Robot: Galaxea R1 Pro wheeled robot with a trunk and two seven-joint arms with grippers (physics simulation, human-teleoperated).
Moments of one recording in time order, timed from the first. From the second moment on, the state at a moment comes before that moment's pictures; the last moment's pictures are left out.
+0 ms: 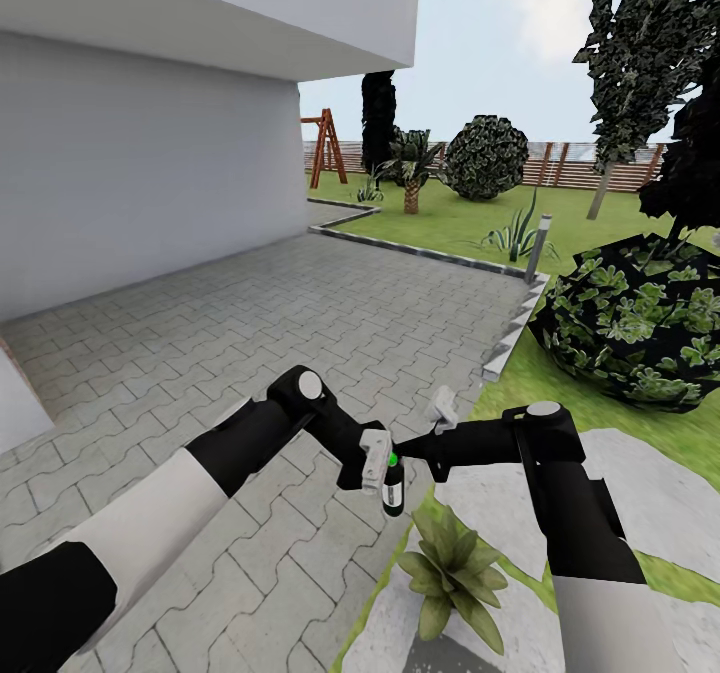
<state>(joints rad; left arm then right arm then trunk) -1.02 -0.01 -0.75 -1.04 -0.34 0.25 -1.38 -0.61 0.06 -0.09 -1.50 0.66 0.74 1.56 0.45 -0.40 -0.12</state>
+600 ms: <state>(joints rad) -1.01 0.05 -0.74 -1.02 -0.34 0.24 -1.39 -0.61 0.06 -0.09 -1.50 0.66 0.74 1.56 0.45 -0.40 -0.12</state>
